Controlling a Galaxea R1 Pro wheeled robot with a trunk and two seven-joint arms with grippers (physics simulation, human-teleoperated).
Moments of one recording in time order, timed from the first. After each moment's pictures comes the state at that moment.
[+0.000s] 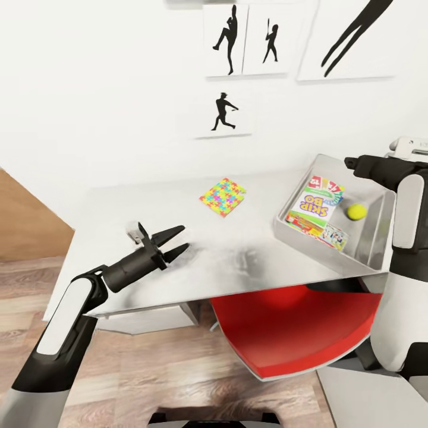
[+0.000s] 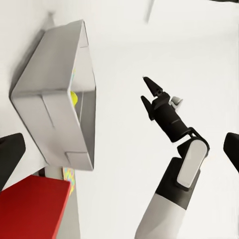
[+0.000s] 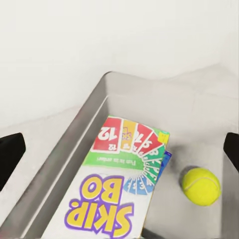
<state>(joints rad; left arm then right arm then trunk) -0.56 0.13 -0.10 -1.61 1.56 0.86 -0.14 -1.12 -0.21 -0.18 -1.61 -0.18 1.04 -0.13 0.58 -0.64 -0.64</state>
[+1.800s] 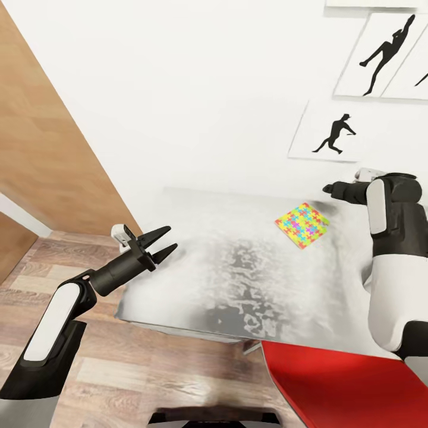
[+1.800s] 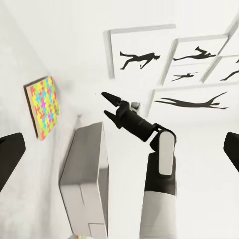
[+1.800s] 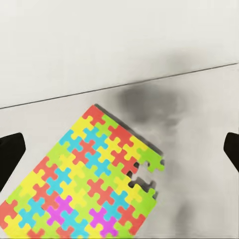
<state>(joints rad) -0.53 0.15 -0.03 -1.61 1.56 0.87 -0.18 -1.21 -0.21 -0.19 -1.16 -0.18 1.04 -0.12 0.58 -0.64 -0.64</state>
